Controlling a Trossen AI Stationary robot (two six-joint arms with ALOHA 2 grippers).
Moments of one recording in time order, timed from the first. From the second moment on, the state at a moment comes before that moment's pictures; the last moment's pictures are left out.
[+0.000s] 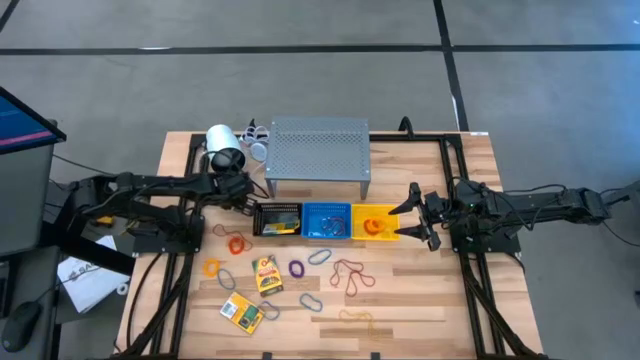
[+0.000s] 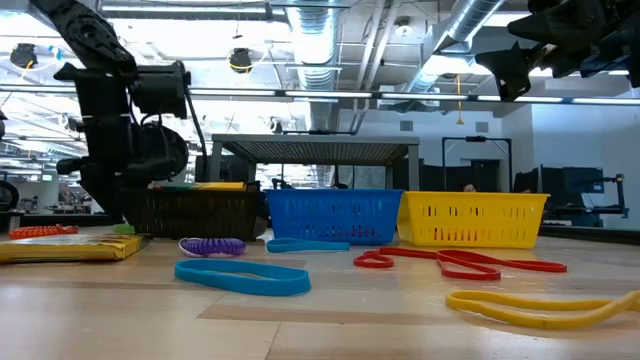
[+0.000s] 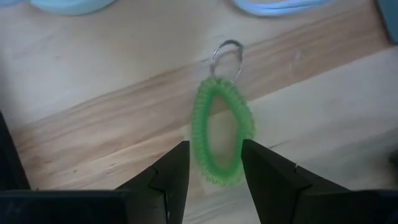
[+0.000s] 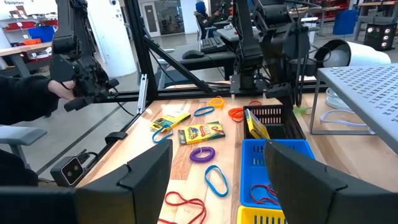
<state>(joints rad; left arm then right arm) 0.39 1.20 0.46 -0.61 -0.31 -0.77 -0.01 0.51 0.24 0.19 -0.21 0.10</state>
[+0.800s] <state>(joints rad) 0.39 1.28 0.46 -0.53 -0.26 -0.74 -0.01 0.51 0.24 0.18 -0.21 0.10</state>
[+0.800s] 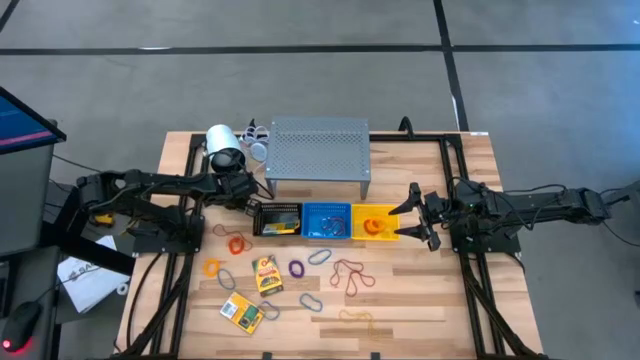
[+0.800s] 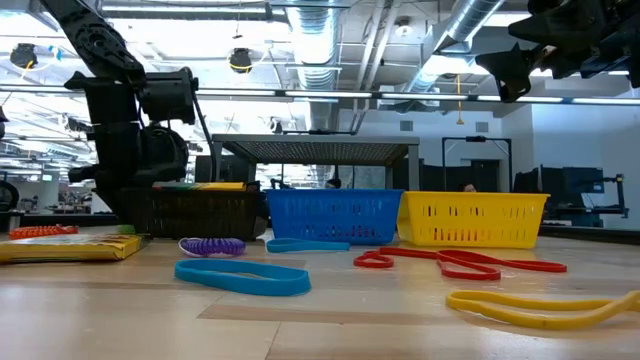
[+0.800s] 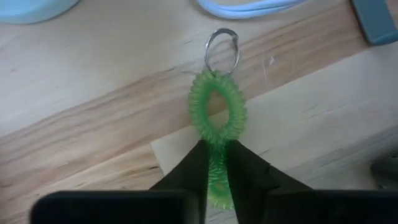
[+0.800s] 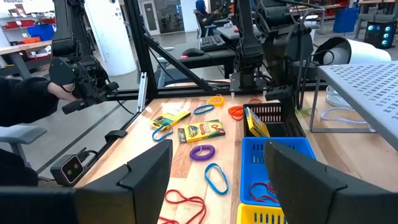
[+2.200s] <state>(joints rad) 0.26 0.82 0.69 -0.90 -0.18 -0.69 -0.01 0.51 0.24 0.28 -0.21 0.10</state>
